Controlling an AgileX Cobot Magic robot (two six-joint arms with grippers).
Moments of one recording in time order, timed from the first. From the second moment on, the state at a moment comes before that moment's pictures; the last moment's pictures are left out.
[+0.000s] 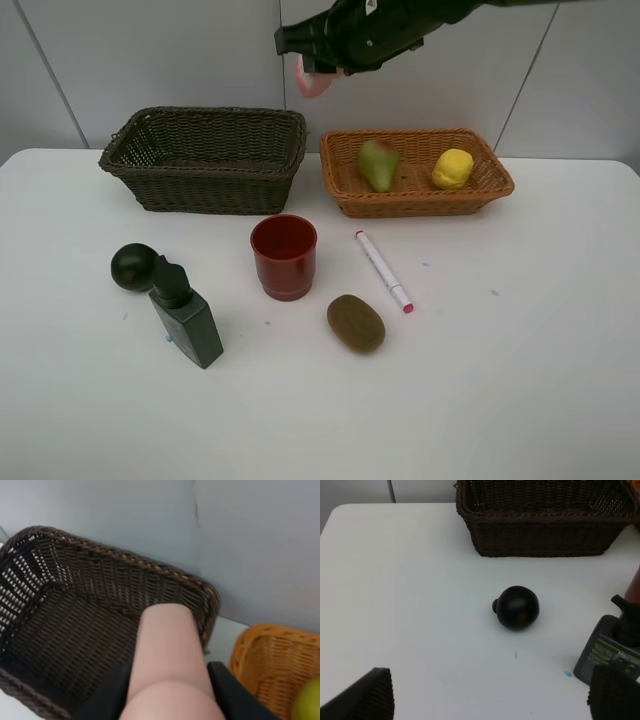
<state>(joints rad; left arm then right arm) -0.05 -0.01 -0.50 0.00 1.07 -0.07 0.58 1.91 -1.55 -0.27 0.31 0.34</state>
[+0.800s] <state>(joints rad) -0.05 -0.01 -0.50 0.00 1.07 -0.07 0.67 2.30 -1.75 -0.27 0.05 0.34</state>
